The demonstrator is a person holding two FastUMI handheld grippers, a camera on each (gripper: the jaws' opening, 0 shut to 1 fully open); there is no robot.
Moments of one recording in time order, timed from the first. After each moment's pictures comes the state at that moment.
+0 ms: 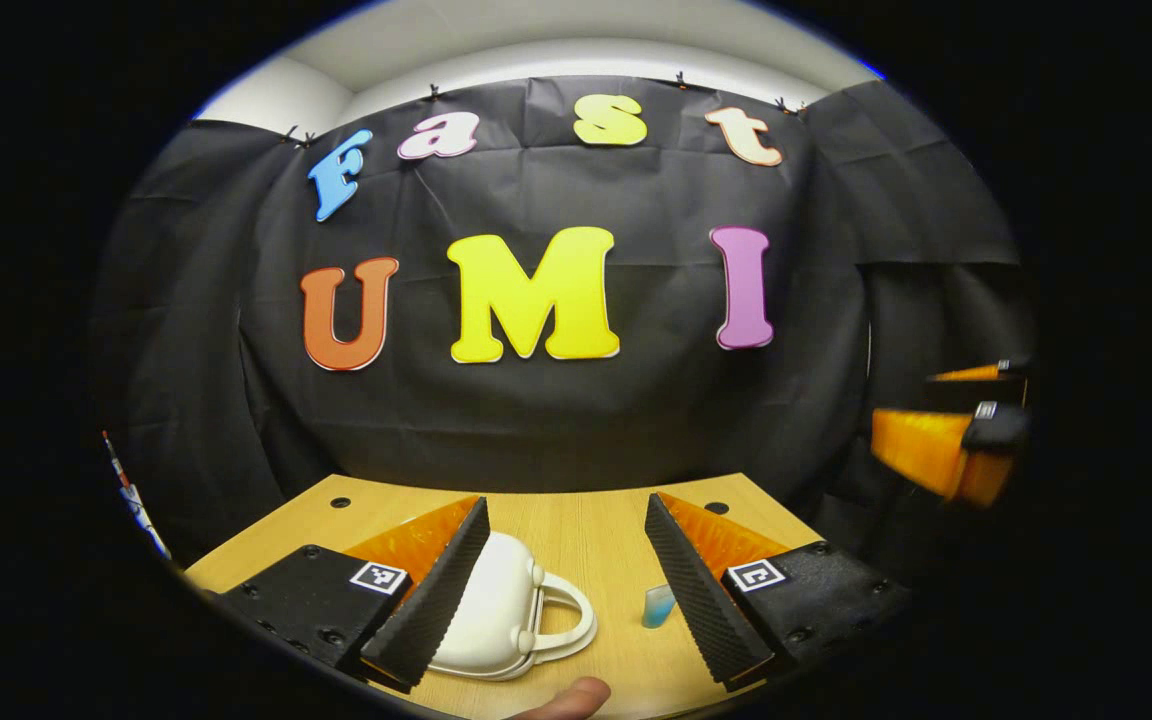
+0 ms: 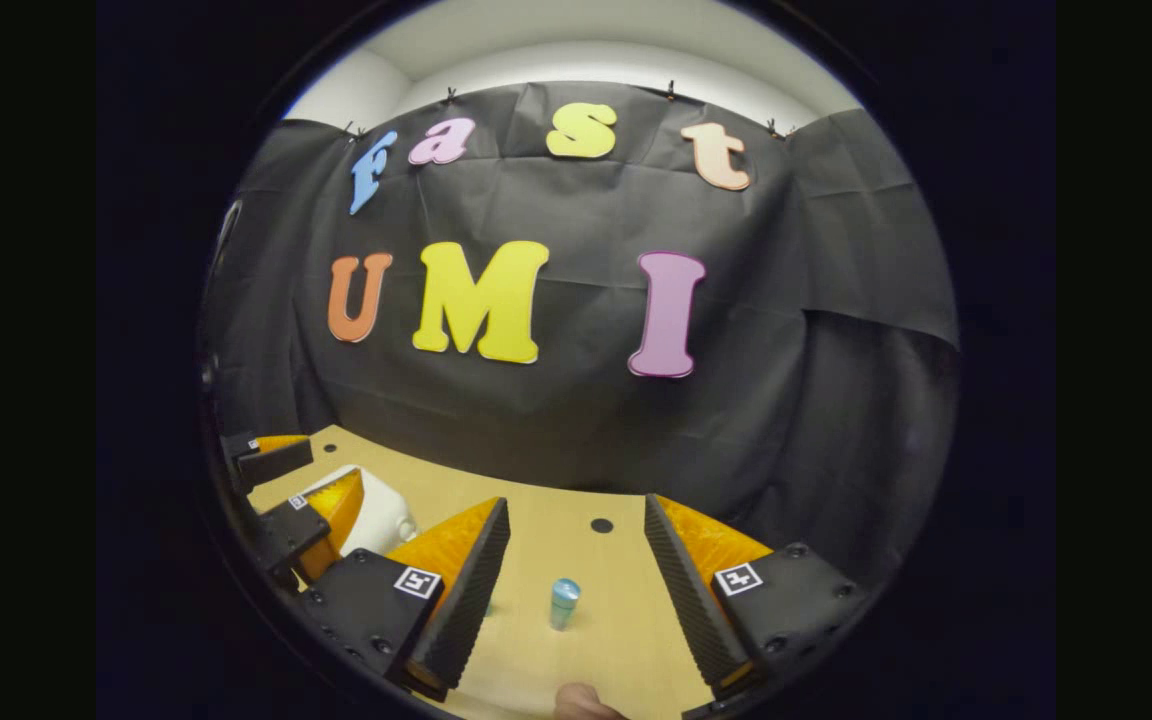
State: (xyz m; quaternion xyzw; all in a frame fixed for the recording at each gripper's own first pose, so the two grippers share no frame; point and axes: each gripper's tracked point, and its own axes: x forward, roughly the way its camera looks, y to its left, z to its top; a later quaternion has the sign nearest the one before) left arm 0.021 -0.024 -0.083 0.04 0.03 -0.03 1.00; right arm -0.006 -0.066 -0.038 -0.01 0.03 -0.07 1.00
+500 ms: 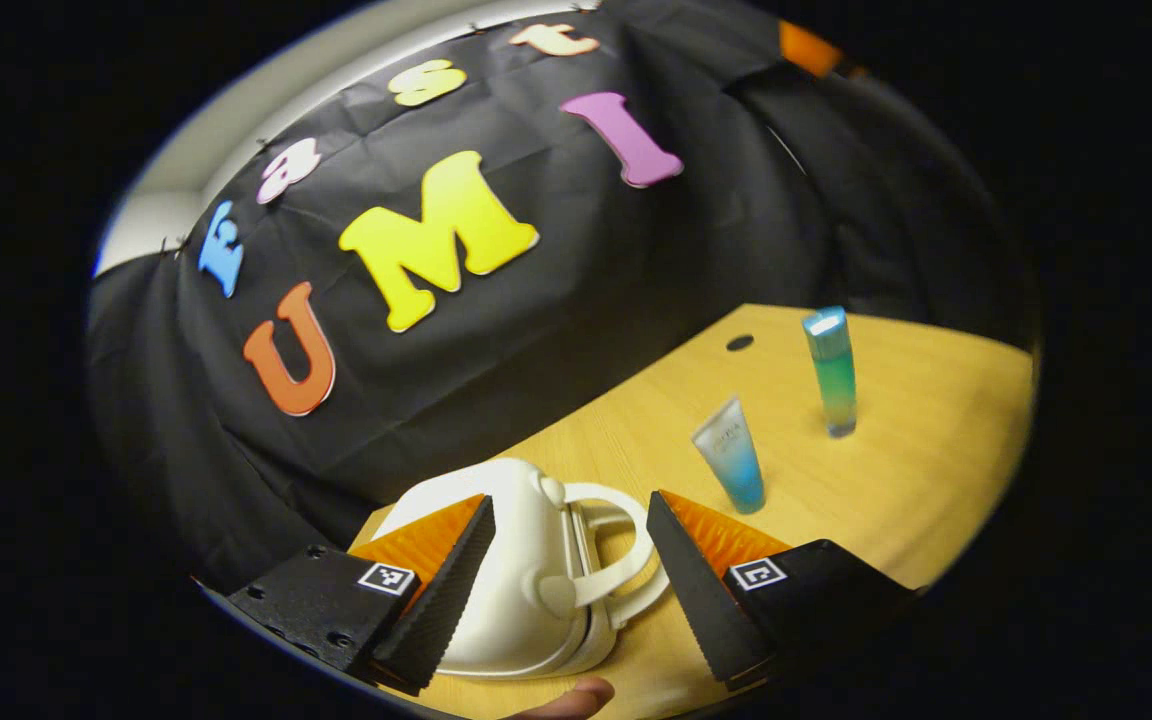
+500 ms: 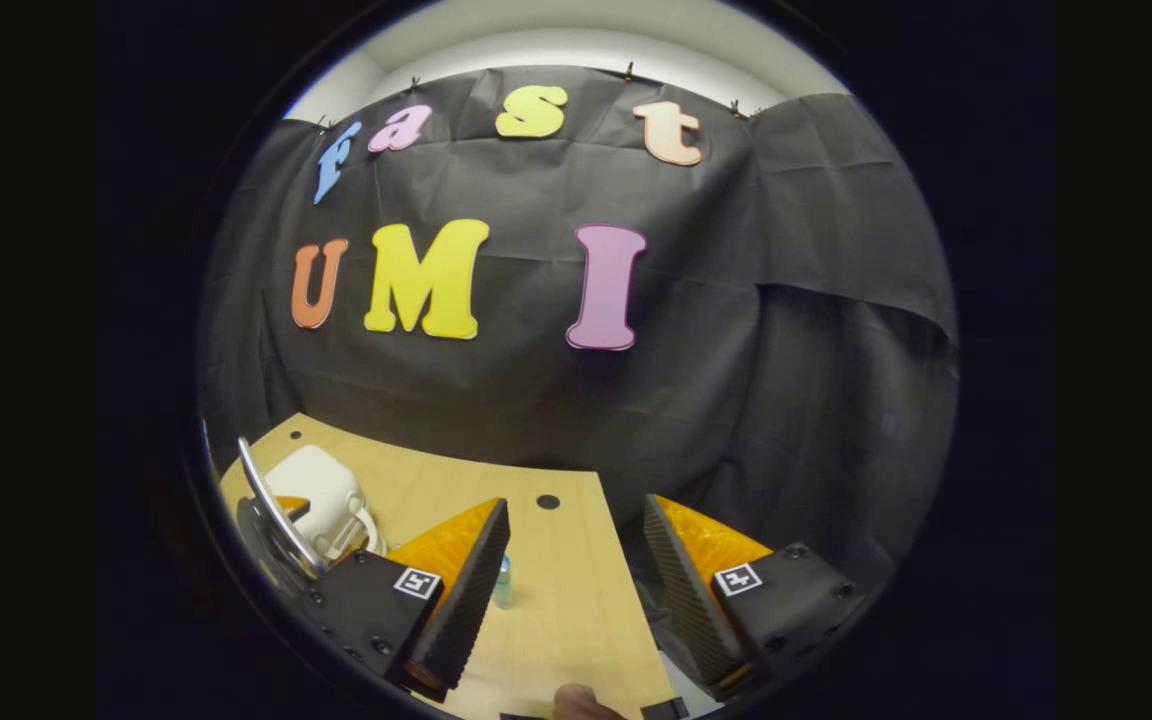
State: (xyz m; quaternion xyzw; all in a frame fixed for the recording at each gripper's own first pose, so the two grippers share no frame) left arm 0.050 -0.019 -0.242 0.33 0.10 -0.04 0.94; right arm -0.024 -0.135 -0.067 0.01 0.06 -0.13 0.99
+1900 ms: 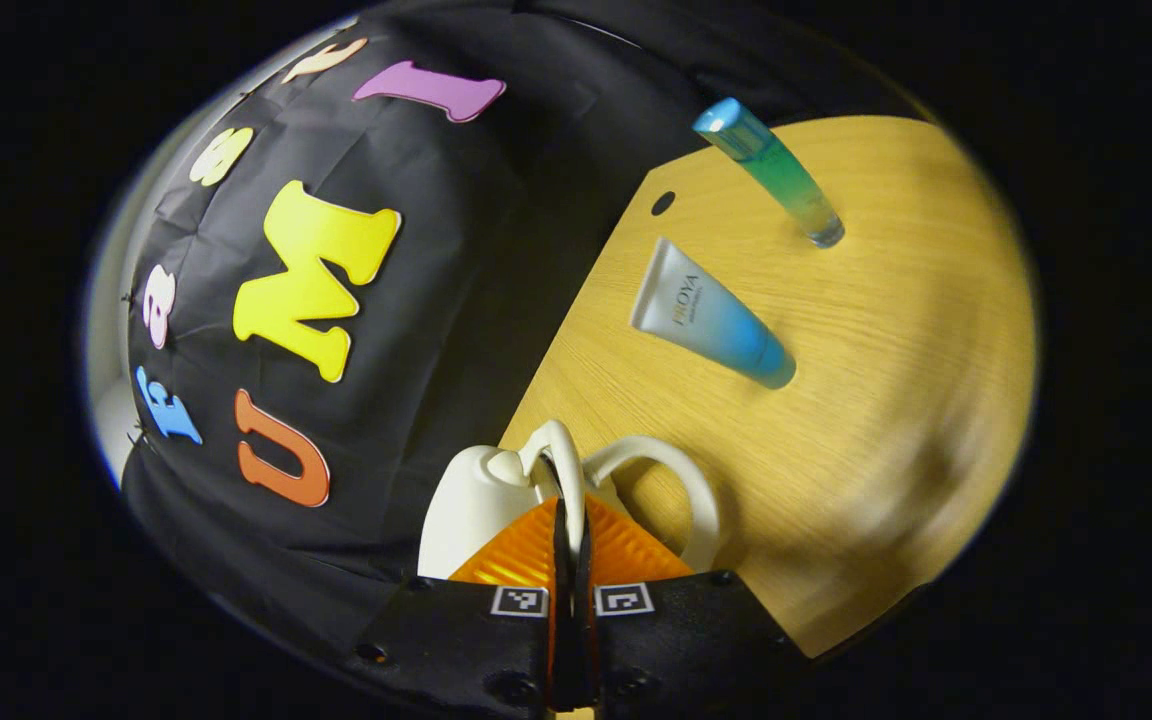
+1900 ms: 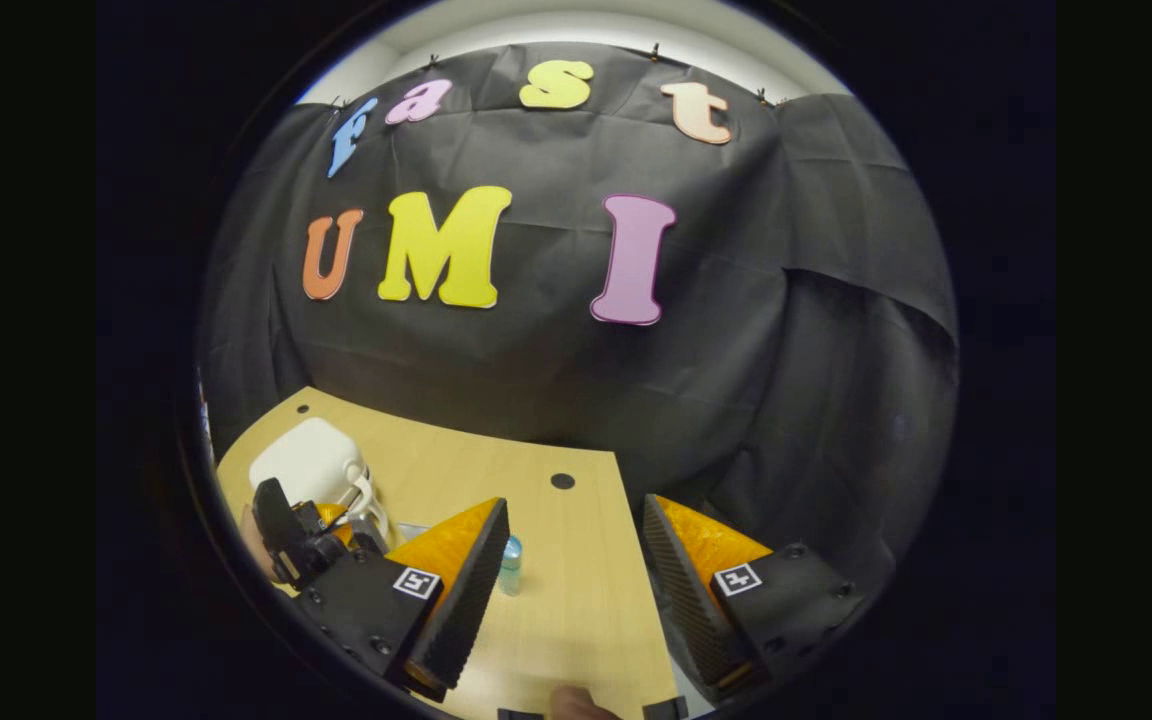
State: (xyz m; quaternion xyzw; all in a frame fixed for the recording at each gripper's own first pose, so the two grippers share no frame) left arm 0.079 -0.013 -0.272 0.50 0.18 -0.05 0.85; right arm 0.003 -0.105 -0.085 0.00 0.10 -0.09 0.99
